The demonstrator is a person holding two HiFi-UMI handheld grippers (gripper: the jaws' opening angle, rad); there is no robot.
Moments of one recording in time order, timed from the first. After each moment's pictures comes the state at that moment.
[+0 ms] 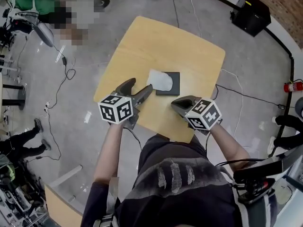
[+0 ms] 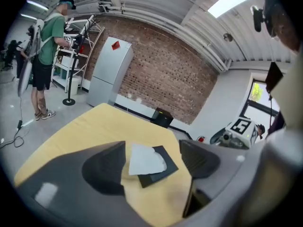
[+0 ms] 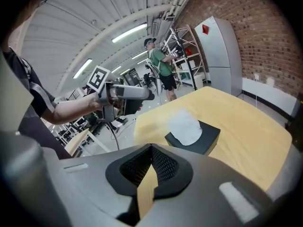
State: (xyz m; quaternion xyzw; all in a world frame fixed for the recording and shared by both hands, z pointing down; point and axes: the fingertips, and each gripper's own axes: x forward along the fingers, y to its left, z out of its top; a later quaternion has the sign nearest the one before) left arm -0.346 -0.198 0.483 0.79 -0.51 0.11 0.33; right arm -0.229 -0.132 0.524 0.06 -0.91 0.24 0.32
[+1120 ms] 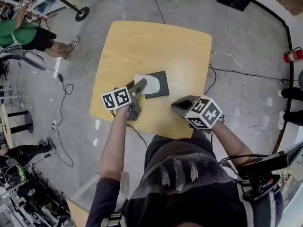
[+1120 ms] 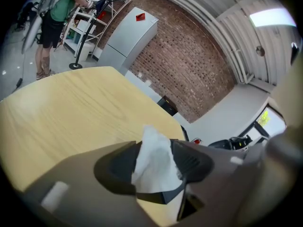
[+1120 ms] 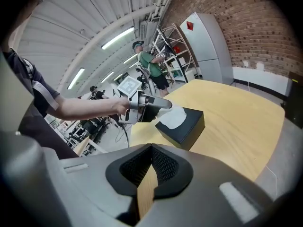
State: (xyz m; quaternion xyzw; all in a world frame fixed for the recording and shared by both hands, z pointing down) left arm -0.322 -0.250 0.593 0.73 -0.48 0.10 0.48; right arm -0.184 -0.134 0.544 0.09 -0.90 0.30 0.31
